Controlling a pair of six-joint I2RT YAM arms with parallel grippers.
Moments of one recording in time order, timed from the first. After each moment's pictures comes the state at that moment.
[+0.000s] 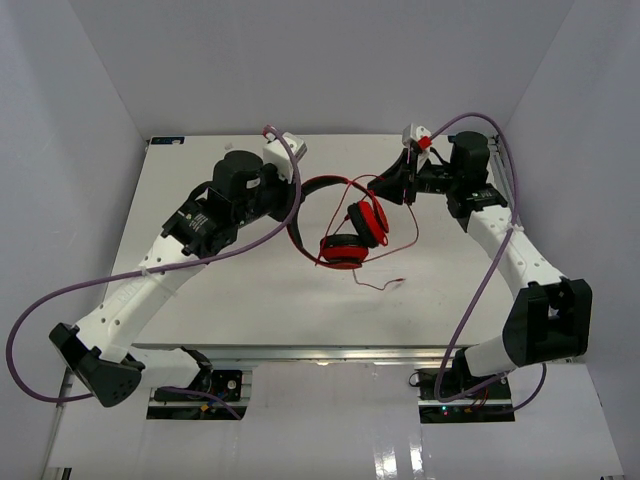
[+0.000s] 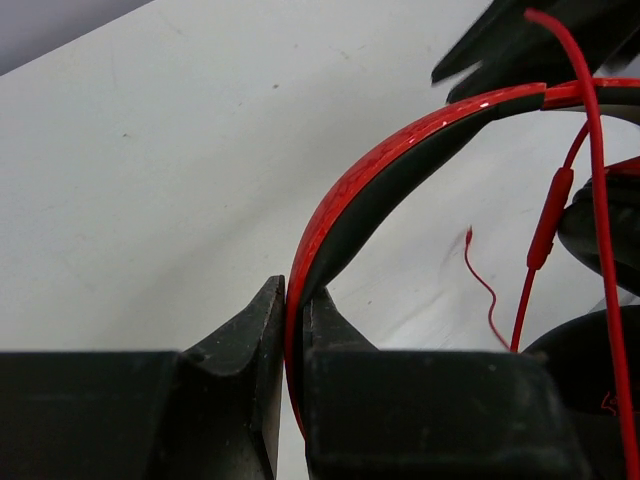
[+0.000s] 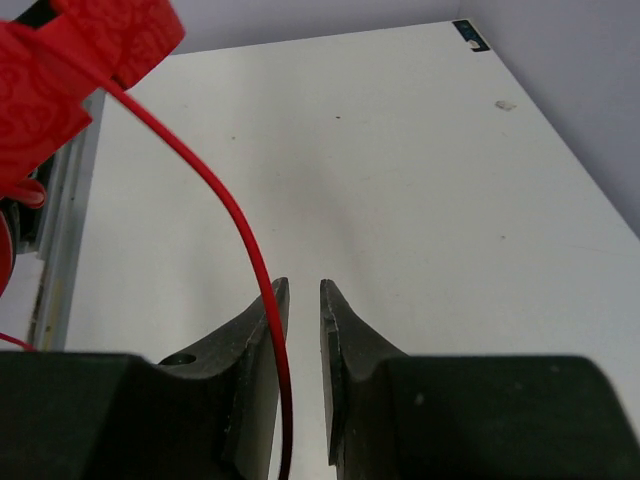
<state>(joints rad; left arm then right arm) -0.68 1.25 1.44 -0.55 0.02 -0.06 0.22 1.44 1.18 0.07 -1.20 -0.19</state>
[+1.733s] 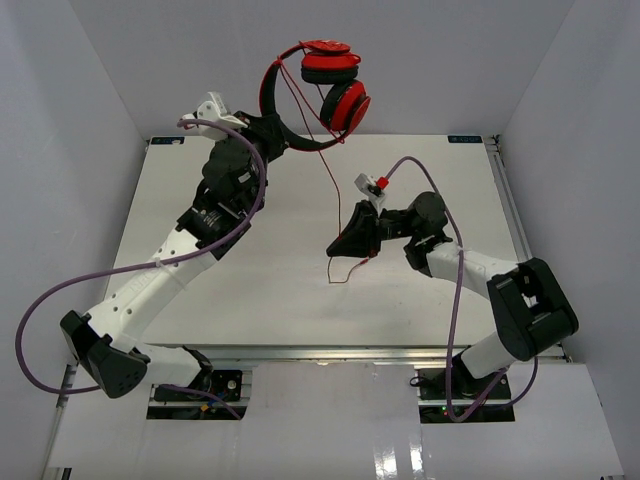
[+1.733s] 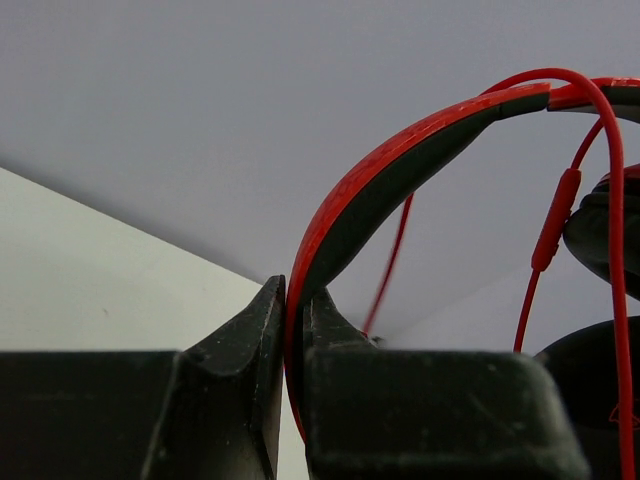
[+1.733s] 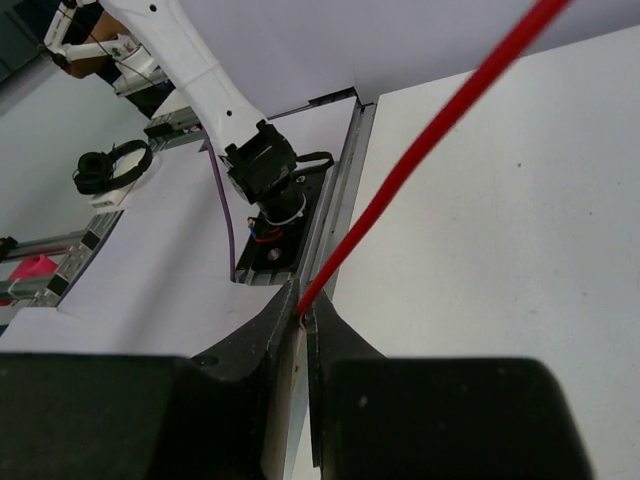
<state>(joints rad) -0.70 1.31 1.43 0.05 -0.67 -0.63 0.52 1.51 0.78 1.04 -1.29 0.66</state>
